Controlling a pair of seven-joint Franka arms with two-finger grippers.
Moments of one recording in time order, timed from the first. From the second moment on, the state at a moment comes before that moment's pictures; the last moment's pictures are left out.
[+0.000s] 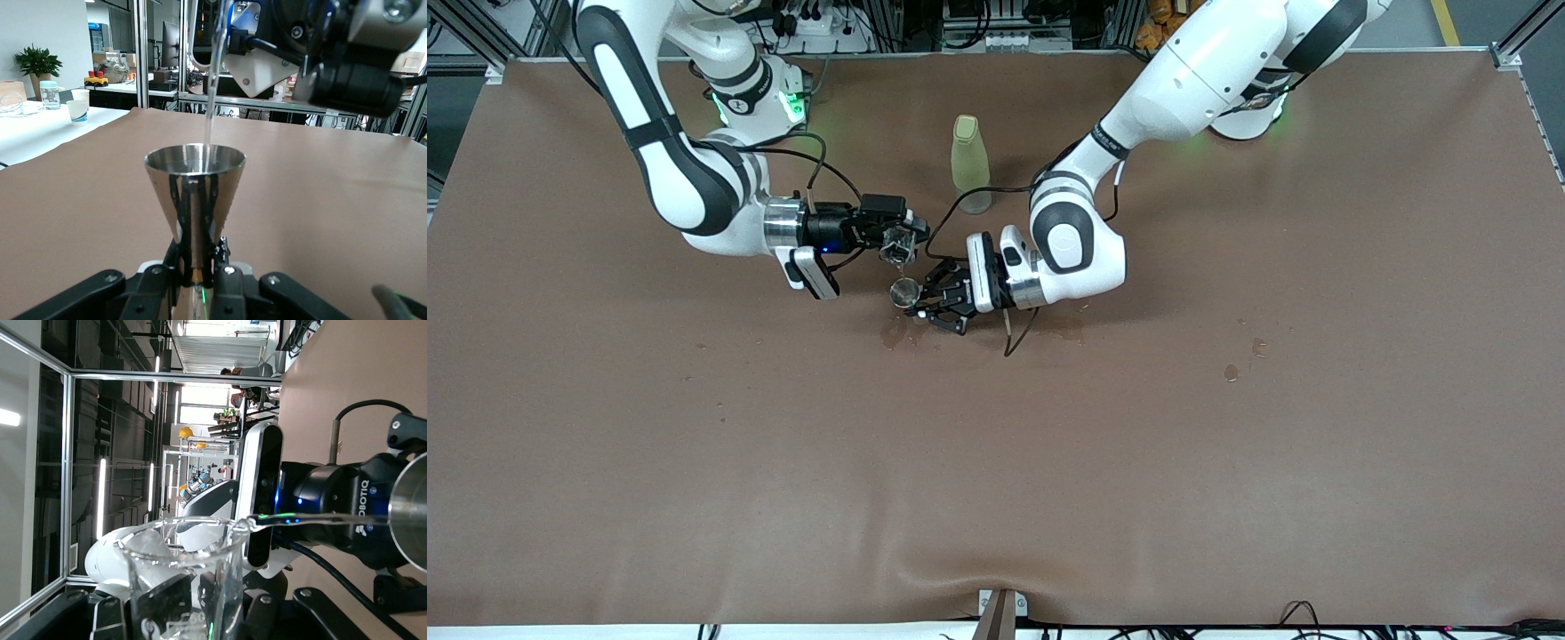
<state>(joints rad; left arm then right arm) -0.54 0.79 -0.32 -1.58 -2.00 2.50 2.48 0.17 0.15 0.21 -2.35 1.92 1.83 -1.06</state>
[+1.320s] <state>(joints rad) -0.54 0.79 -0.32 -1.59 -2.00 2.50 2.47 0.17 0.15 0.21 -2.35 1.96 1.83 -0.77</state>
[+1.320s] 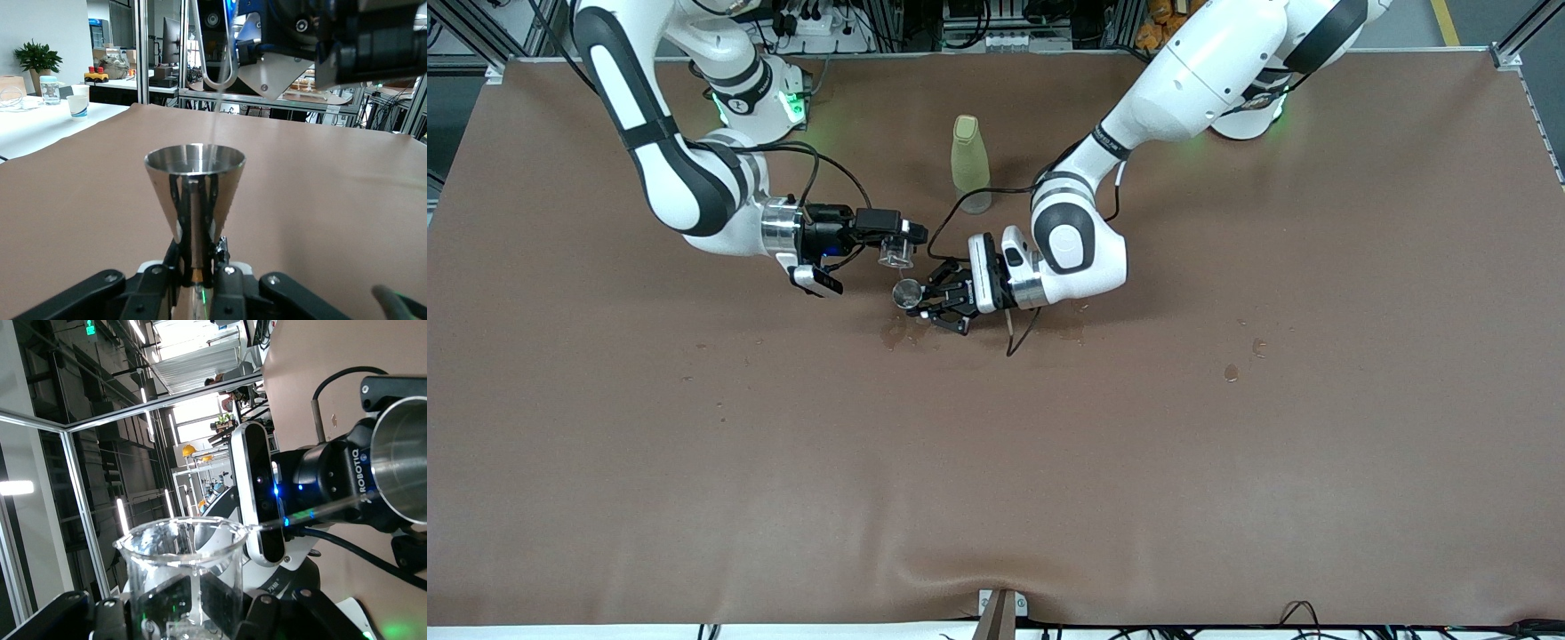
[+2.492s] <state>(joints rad) -0.53 0.79 -0.32 -1.60 -2.00 2.50 2.47 0.17 0.14 0.20 -2.35 1.97 1.83 -1.11</state>
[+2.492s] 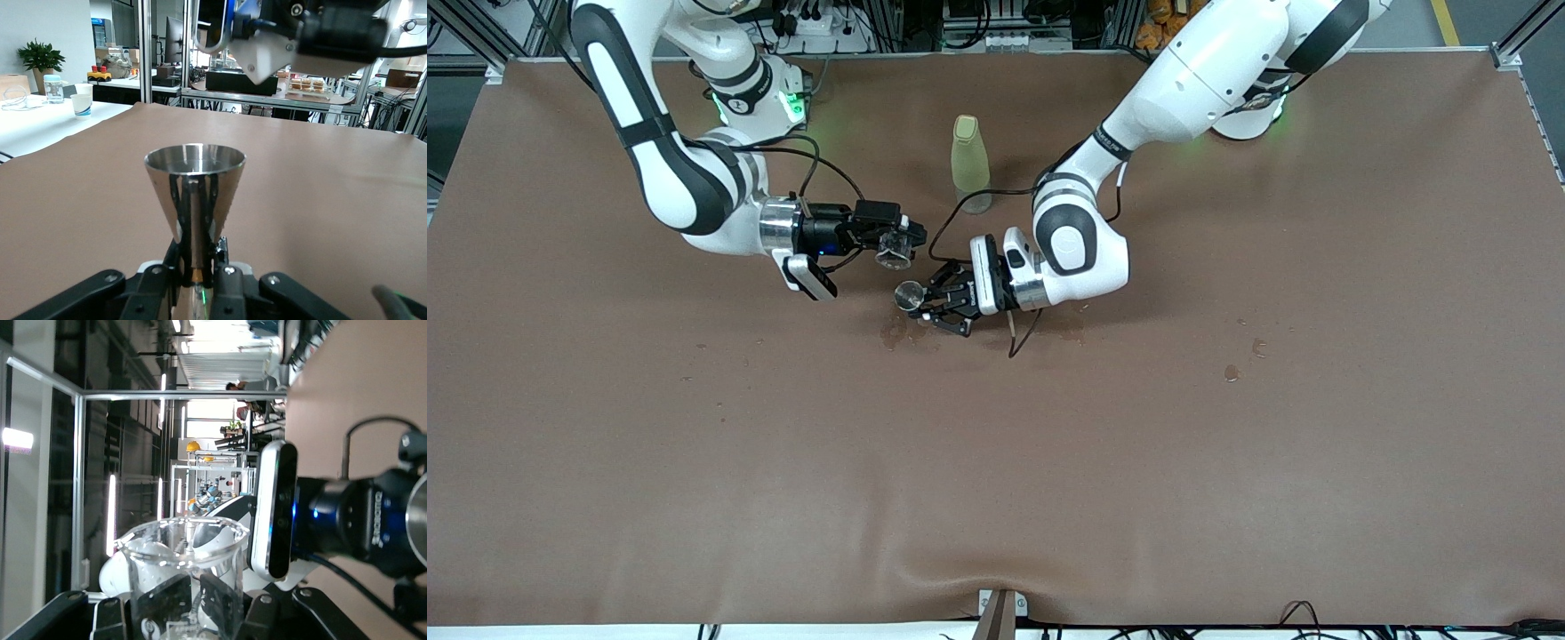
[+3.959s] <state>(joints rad) -0.11 0.46 -0.33 -2.14 -1.62 2.08 2.50 -0.10 0.23 -0.22 -2.10 1.36 1.42 -2.21</state>
